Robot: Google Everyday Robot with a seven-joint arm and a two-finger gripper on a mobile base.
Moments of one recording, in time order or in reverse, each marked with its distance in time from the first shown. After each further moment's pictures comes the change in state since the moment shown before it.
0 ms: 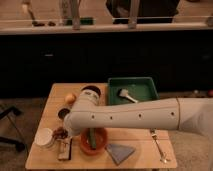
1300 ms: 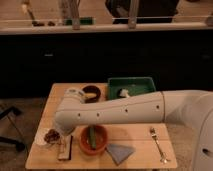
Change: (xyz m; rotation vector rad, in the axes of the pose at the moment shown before) arm -0.033 -0.020 0.000 -0.048 0.028 -0.161
